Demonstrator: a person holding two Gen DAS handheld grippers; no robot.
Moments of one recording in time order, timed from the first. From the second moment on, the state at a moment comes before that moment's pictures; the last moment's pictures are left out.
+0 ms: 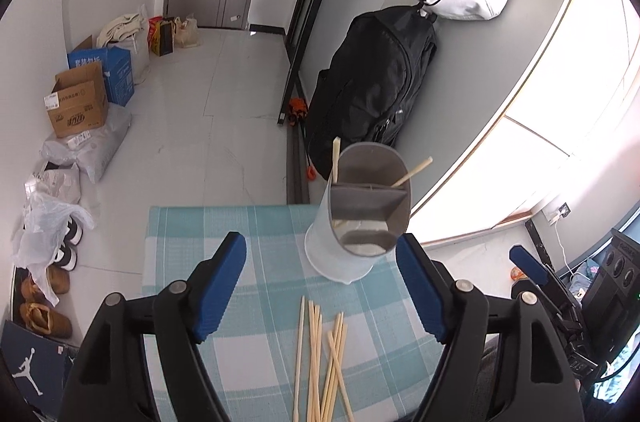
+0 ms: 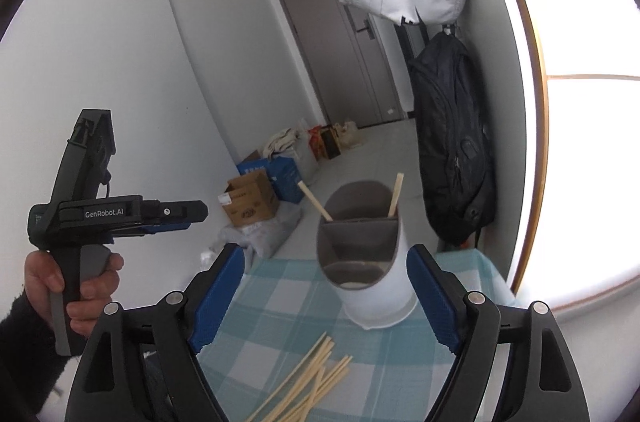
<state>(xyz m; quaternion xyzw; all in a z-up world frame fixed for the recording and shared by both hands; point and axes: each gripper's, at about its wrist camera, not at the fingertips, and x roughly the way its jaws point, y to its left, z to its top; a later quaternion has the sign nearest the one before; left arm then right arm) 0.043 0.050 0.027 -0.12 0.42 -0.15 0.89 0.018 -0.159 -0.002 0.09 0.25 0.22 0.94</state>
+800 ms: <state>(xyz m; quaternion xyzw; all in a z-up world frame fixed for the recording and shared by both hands) 0.016 0.107 -0.078 -0.16 0.45 -0.08 0.88 0.082 -0.063 -0.168 0.00 0.57 0.18 0.81</state>
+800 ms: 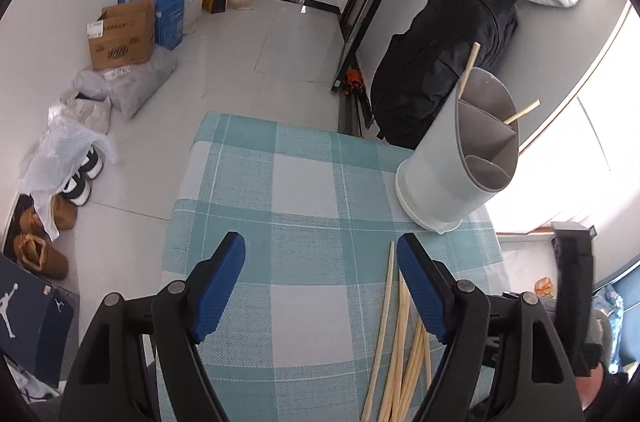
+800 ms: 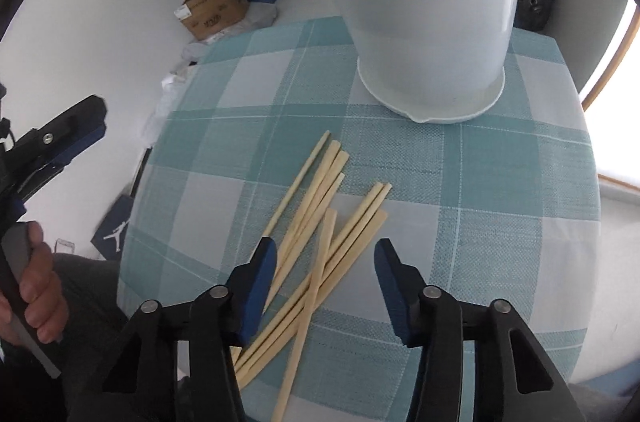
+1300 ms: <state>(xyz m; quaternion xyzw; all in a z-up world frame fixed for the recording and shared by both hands) 0.019 0.122 -0.085 -0.18 0.45 -0.08 0.87 0.092 -0.046 -0.173 -0.05 0.59 0.10 0.80</state>
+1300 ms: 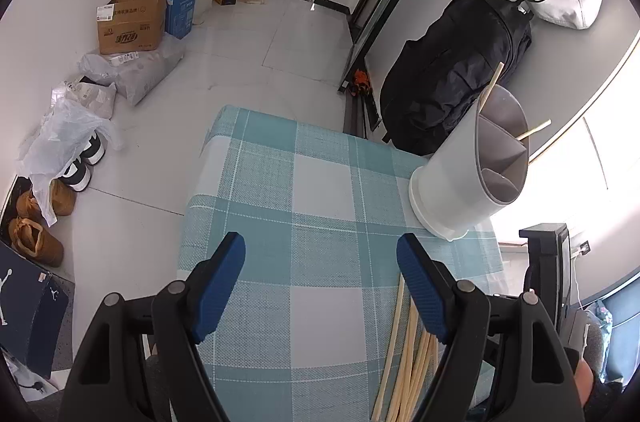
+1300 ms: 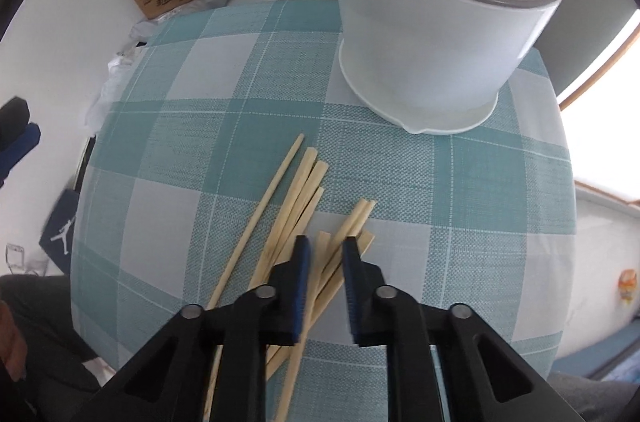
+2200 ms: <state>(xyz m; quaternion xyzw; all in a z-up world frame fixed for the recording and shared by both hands) 0.015 0.038 -0.139 -0.02 0.58 -0.12 0.80 0.064 -0.156 -0.090 0.21 0.32 0.12 0.92</state>
